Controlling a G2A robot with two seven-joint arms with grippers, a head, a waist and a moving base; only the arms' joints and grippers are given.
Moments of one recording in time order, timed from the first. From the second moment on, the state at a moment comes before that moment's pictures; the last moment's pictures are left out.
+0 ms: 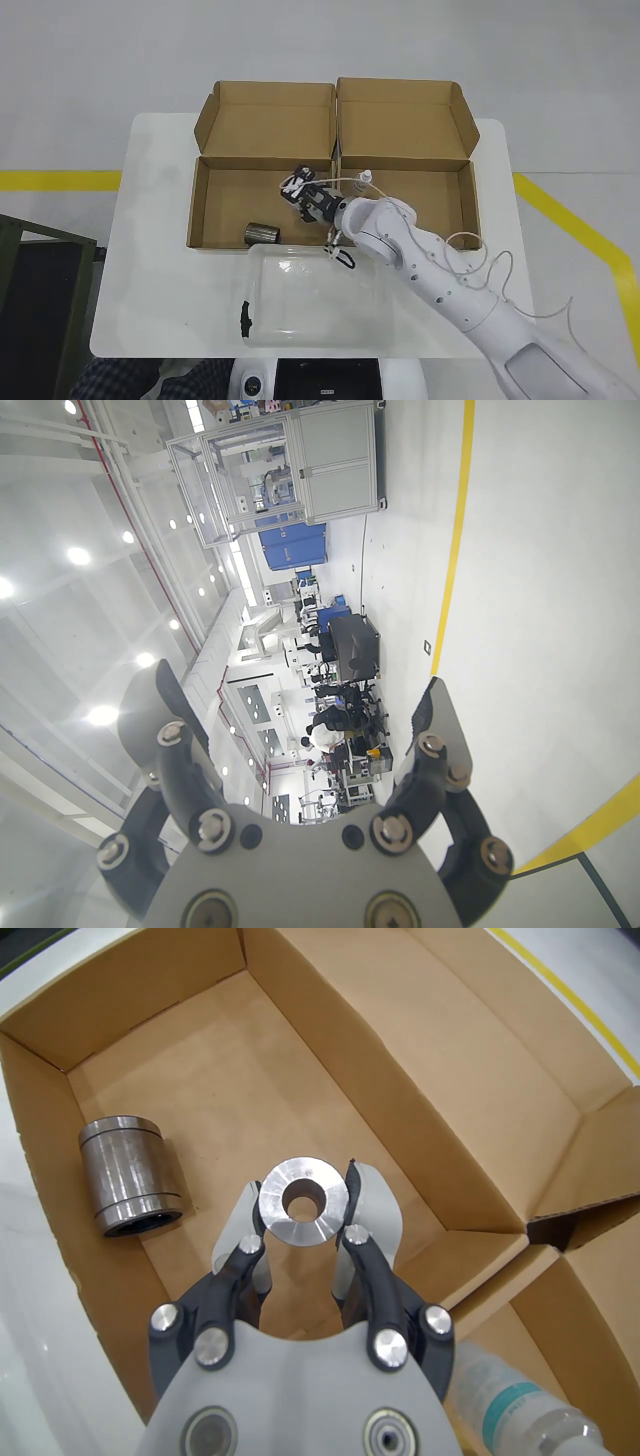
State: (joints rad) left arm -0.01 -0.37 -0.75 -1.25 2.03 -0.40 0.22; right arm -0.75 -1.33 0.66 -1.41 -1.12 -0.20 0.55
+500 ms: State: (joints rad) left arm -0.01 -0.37 -0.75 -1.25 2.03 -0.40 0.22; right arm -0.76 -1.35 0.68 -1.41 -1.13 -0.22 0.55
